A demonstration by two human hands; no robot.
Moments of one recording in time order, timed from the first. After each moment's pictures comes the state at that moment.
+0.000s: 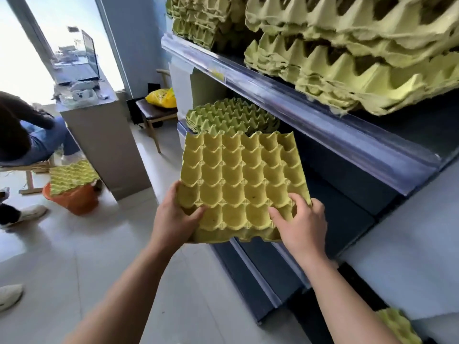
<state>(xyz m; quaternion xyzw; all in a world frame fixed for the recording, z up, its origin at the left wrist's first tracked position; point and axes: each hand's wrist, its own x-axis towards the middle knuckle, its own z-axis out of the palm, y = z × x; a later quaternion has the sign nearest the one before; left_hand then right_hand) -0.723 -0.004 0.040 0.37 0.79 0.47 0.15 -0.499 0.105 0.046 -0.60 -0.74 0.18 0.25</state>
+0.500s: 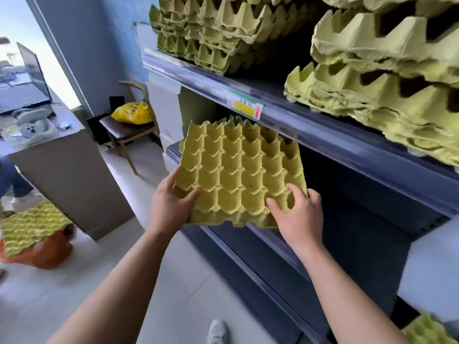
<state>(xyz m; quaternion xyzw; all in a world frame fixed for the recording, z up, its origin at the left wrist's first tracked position) -0.929 0.143 0.055 0.43 0.73 0.49 0.20 -0.679 0.194 0.060 -0.66 -0.68 0.16 0.29</state>
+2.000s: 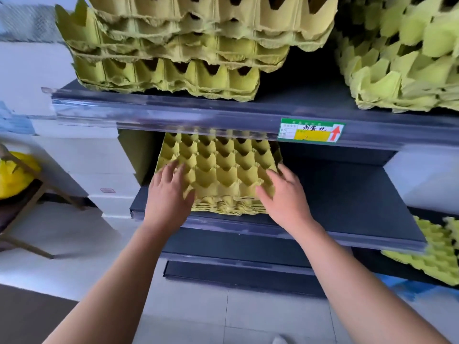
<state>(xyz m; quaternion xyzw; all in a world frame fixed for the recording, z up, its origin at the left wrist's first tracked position) -1.117 0.386 0.048 0.82 0.53 0.23 0.05 -0.881 0.298 0.065 -0.80 -0.56 0.08 0.21</state>
